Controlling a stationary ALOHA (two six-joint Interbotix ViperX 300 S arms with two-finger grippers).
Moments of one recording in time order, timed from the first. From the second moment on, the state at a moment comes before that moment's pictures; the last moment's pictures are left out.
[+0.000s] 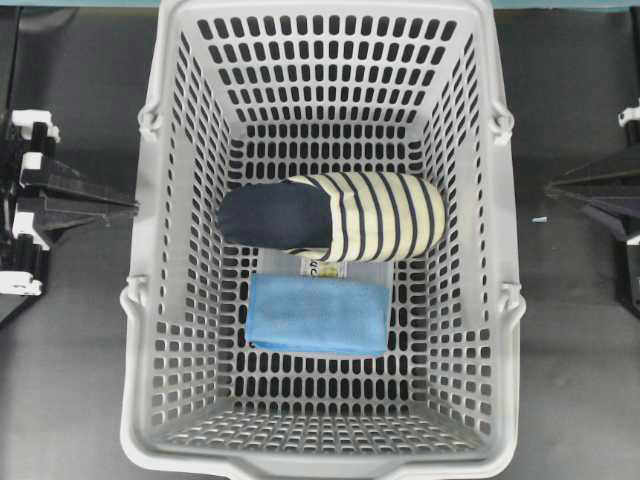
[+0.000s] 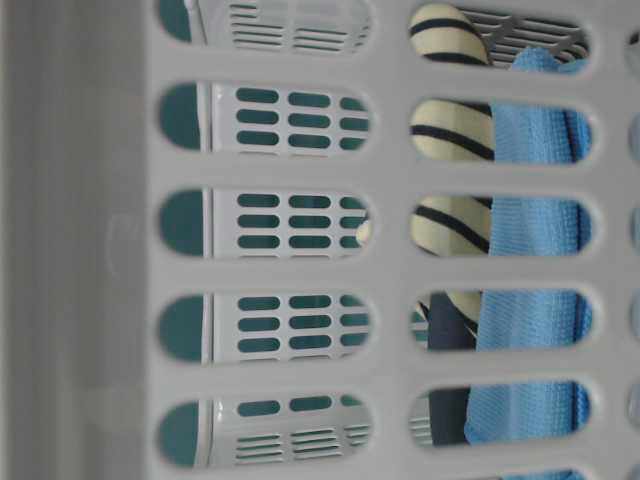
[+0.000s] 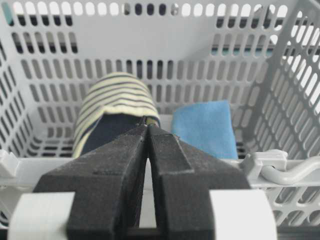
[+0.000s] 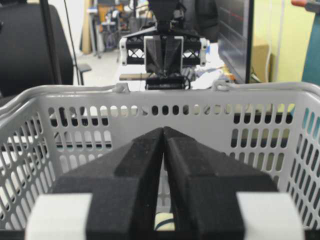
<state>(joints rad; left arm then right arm) 0.00 -0.96 1.17 0.00 -0.29 0.00 0.00 -0.97 1.17 0.00 -0.29 0.00</state>
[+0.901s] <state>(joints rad) -0.08 -0.55 0.53 0.04 0.50 -0.09 0.00 -0.98 1.12 0.01 -0.04 0.08</state>
